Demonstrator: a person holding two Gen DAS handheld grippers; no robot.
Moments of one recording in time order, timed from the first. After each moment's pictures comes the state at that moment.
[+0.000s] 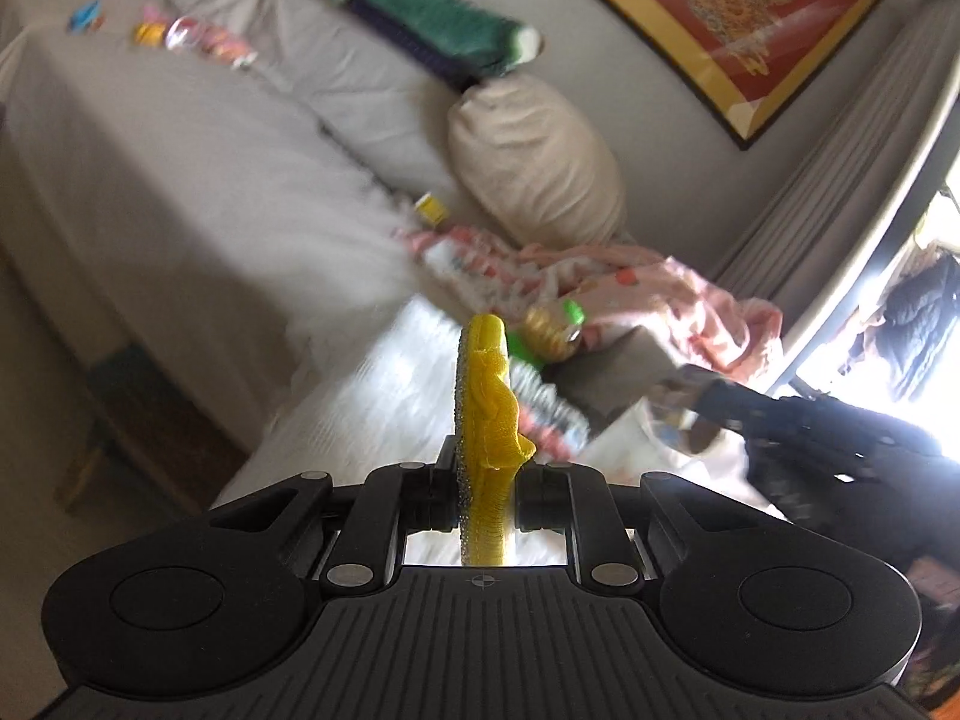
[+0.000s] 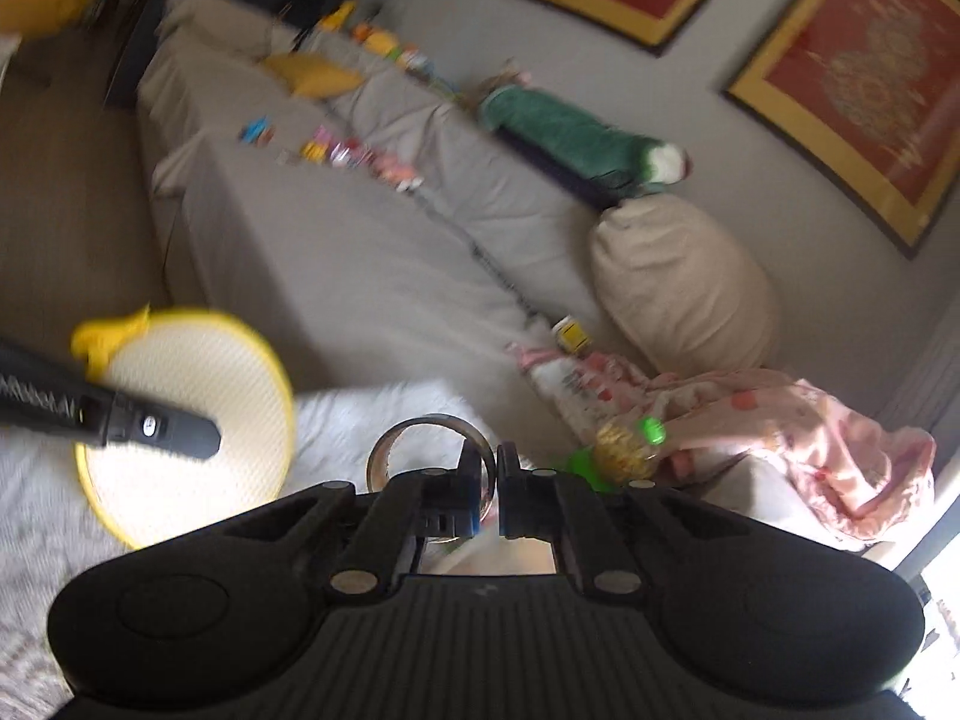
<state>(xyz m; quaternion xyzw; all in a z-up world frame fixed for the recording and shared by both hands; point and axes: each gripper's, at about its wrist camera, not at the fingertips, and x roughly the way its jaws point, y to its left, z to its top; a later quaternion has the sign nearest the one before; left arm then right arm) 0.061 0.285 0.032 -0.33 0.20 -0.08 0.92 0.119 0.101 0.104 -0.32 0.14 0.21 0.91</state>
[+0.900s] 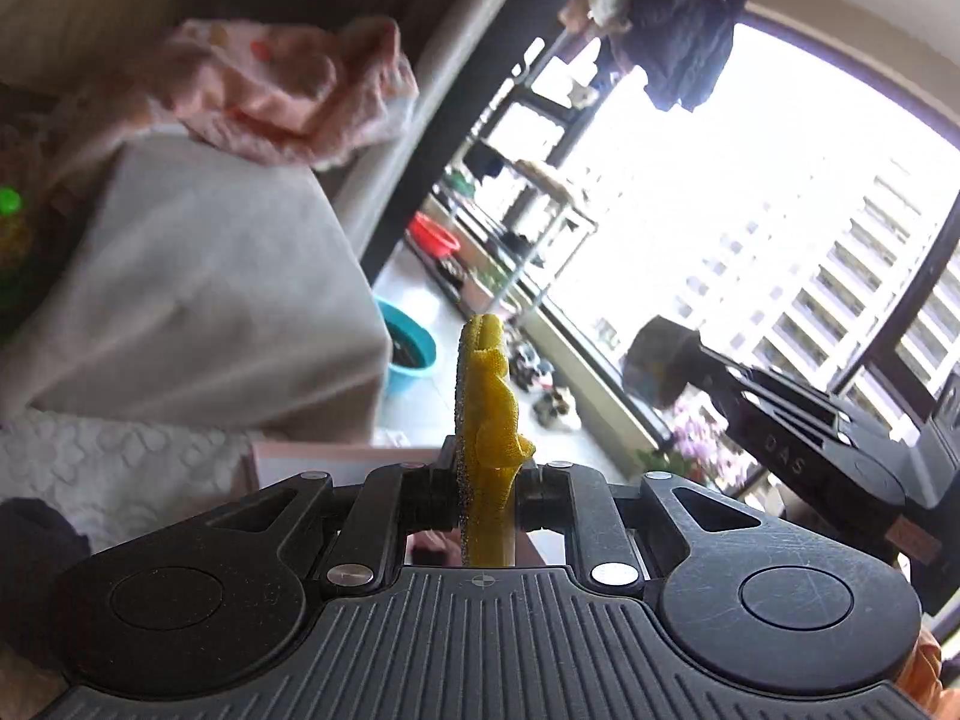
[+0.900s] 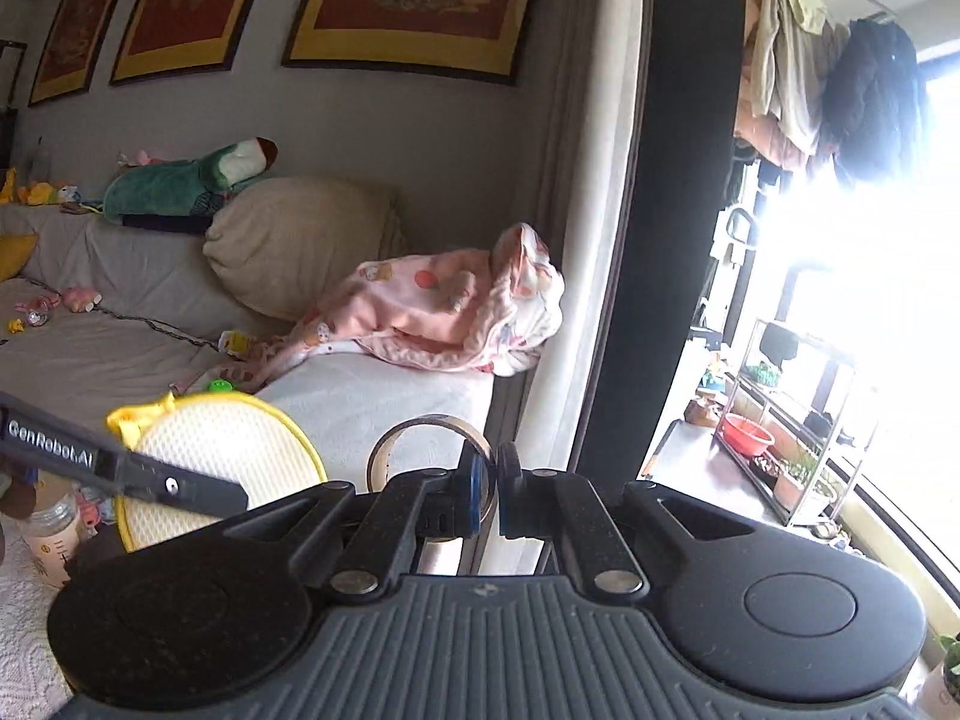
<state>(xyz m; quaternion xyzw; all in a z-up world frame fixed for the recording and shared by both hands) 0.208 -0.058 0.134 -0.16 0.33 -0.41 0.84 0.131 -0.283 0.196 -0.08 0.15 -0.01 0.98</state>
